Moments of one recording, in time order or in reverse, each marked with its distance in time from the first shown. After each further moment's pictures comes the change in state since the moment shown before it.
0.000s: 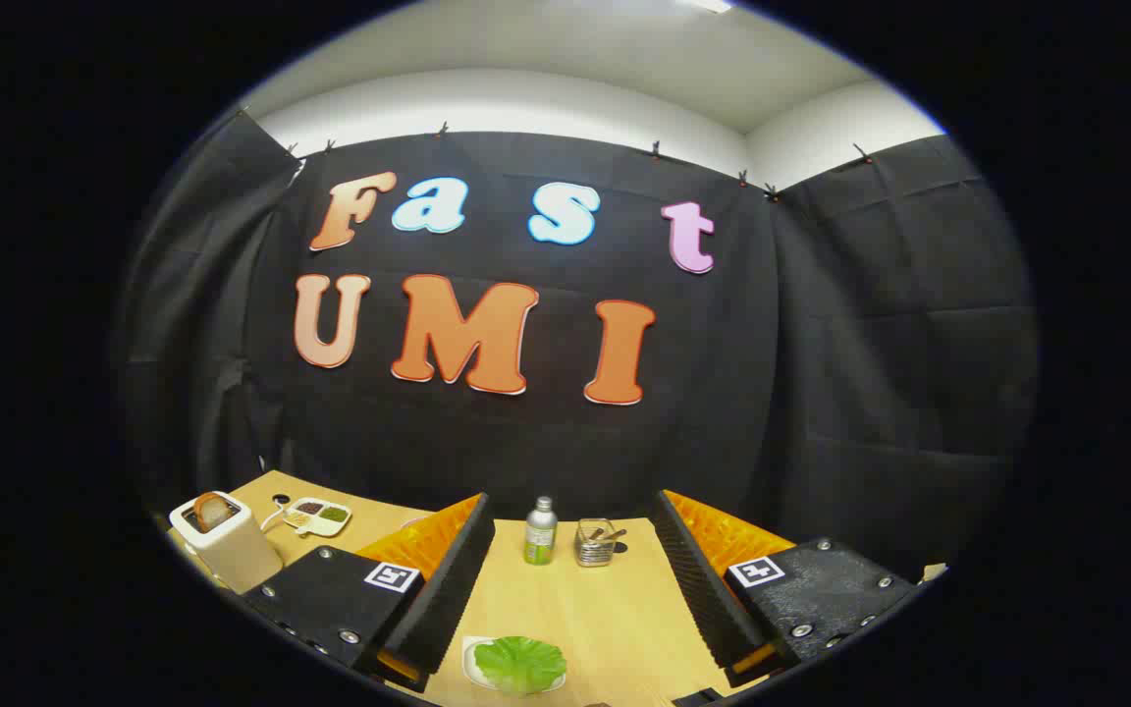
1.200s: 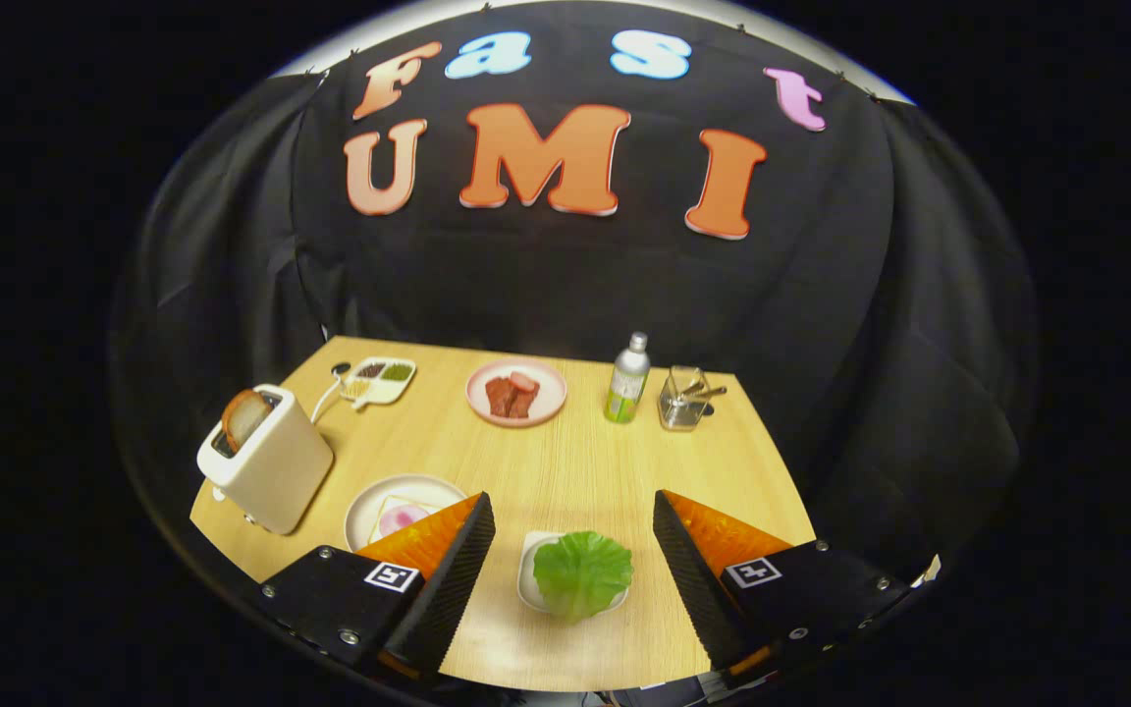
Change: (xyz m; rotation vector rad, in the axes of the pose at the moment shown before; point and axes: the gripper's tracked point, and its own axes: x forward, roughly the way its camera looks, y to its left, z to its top) arm 0.017 0.050 -0.152 -0.080 0.680 0.208
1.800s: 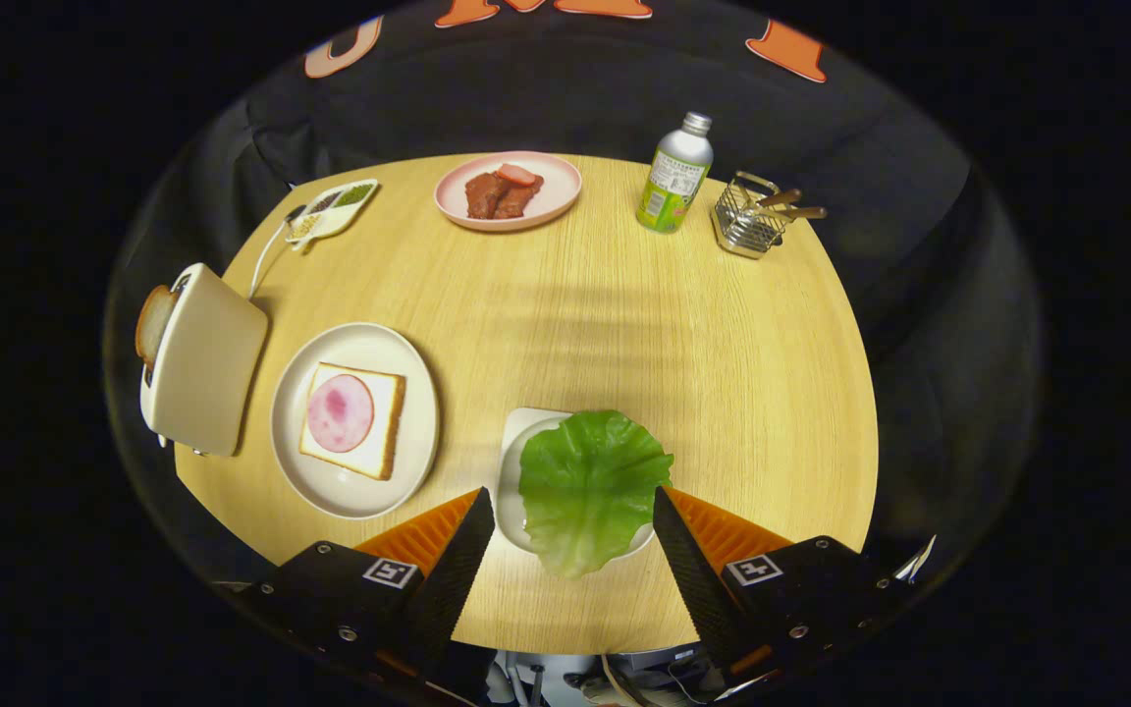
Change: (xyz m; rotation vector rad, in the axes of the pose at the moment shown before) arm 0.114 -0.004 -0.110 -0.038 0.531 0.026
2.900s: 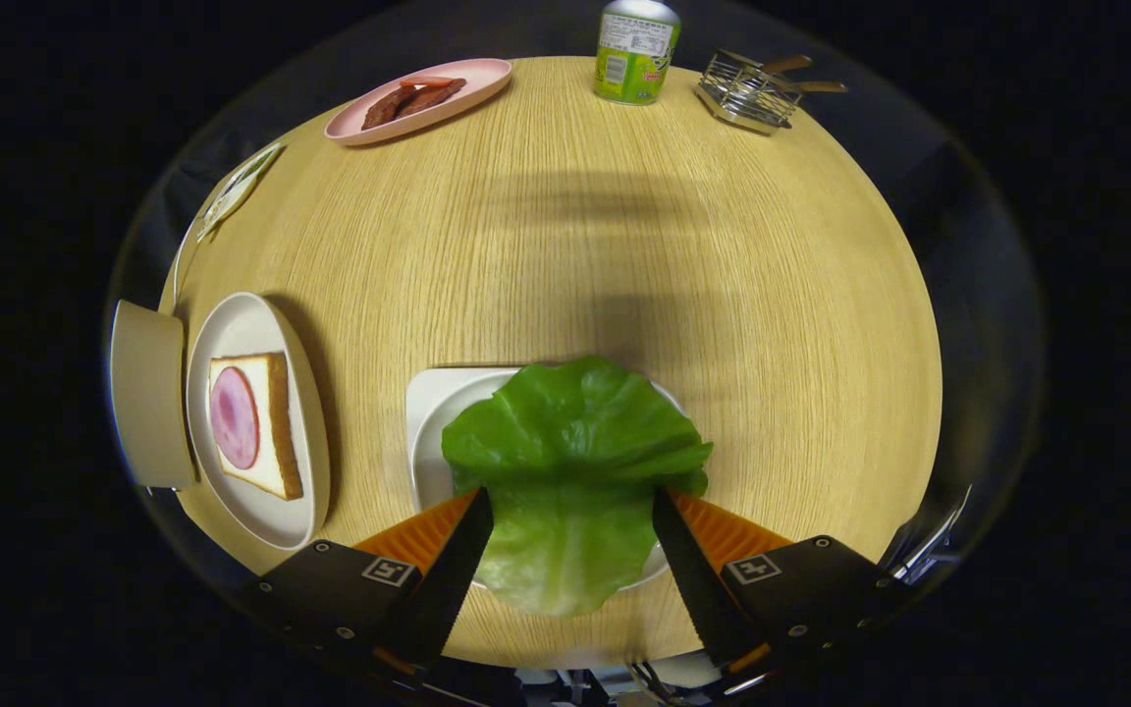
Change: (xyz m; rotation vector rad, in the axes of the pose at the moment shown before) arm 0.084 -0.004 -0.035 0.147 0.210 0.036
